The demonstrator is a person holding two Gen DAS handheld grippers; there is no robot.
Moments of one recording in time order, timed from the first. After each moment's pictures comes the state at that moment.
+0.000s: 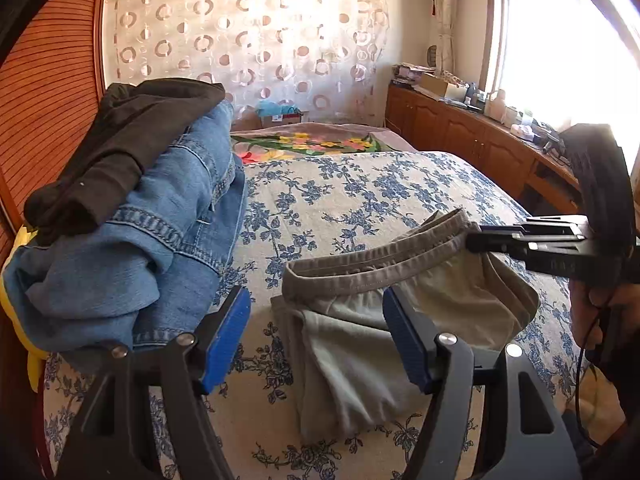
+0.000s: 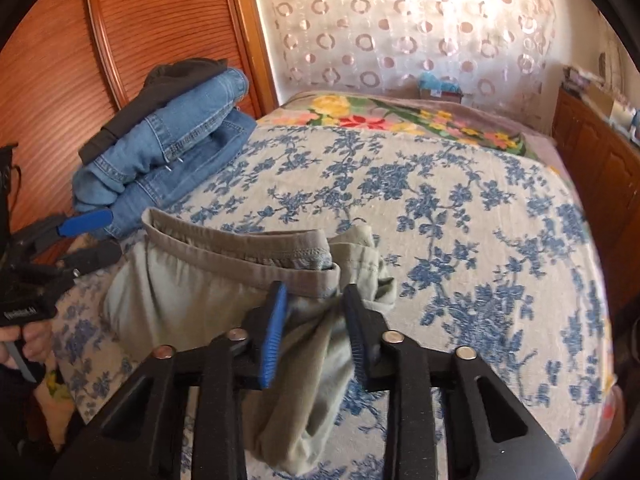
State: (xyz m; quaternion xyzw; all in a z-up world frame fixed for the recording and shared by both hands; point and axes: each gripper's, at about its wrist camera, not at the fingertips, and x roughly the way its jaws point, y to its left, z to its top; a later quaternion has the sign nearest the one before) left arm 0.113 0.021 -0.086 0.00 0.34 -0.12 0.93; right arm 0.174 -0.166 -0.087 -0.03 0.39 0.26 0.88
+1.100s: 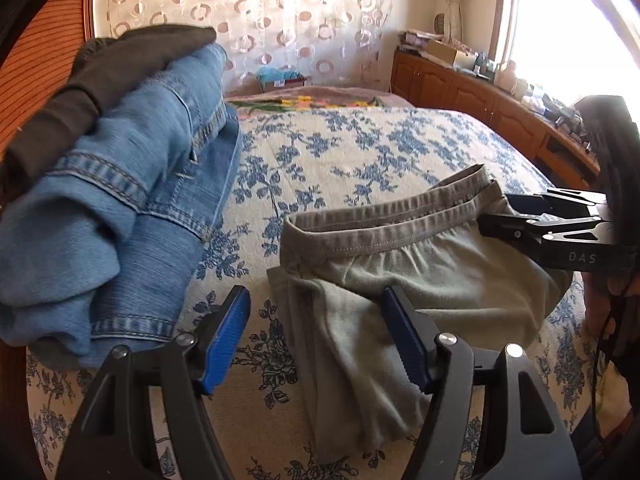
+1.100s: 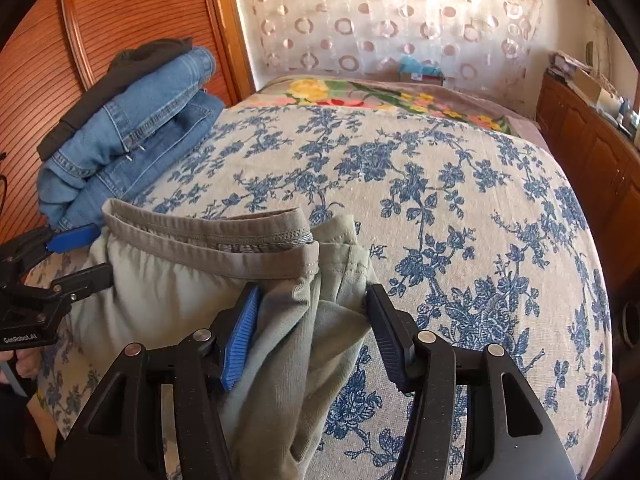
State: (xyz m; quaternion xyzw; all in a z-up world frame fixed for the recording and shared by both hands) left arm 0.137 0.014 -0.122 0.01 0.40 -0.11 0.91; right arm 0.192 -0.161 -0.114 -0.05 0.42 0.22 0.88
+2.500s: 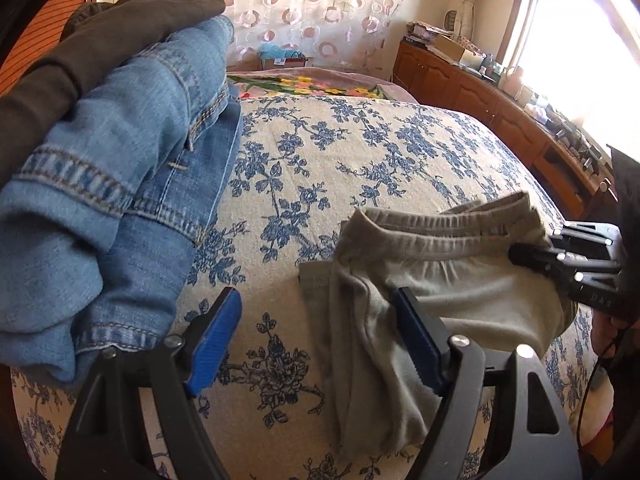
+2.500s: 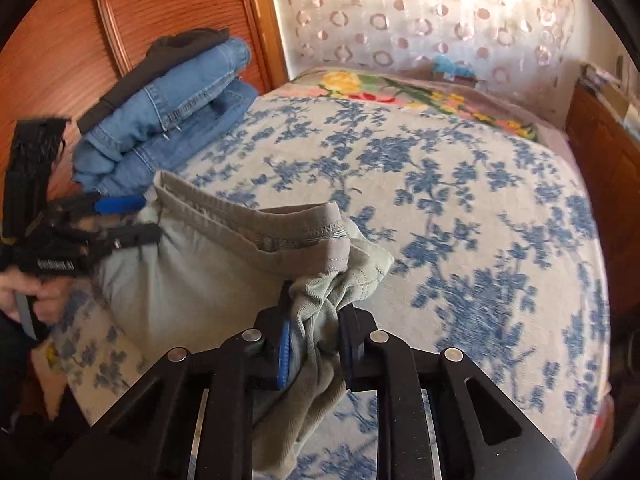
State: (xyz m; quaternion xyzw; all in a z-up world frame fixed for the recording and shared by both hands) left arm 0.160 0.021 -0.122 -0.03 0.44 -0.12 0.89; right arm 0.177 -0.174 -0.107 -0.08 0.43 0.27 0.86
